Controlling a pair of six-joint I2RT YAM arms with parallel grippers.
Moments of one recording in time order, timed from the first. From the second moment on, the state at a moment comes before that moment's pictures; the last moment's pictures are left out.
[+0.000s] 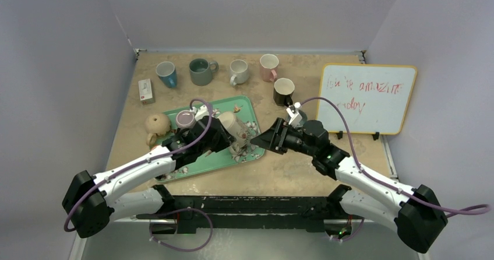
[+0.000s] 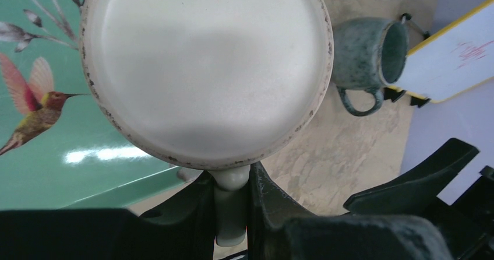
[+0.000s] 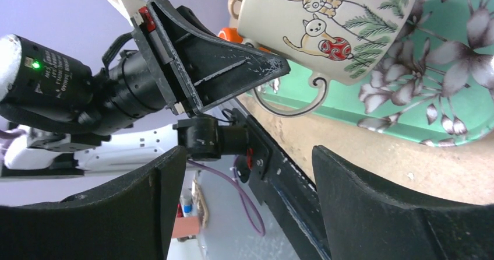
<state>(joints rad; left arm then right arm) -0.81 1.08 0.70 -0.32 -0.22 -1.10 0.70 0.96 0.47 0.20 -0.39 1.09</state>
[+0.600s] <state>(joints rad) -0.81 1.01 0.67 0.00 -0.21 -1.15 0.70 0.96 0.47 0.35 -0.32 1.26</state>
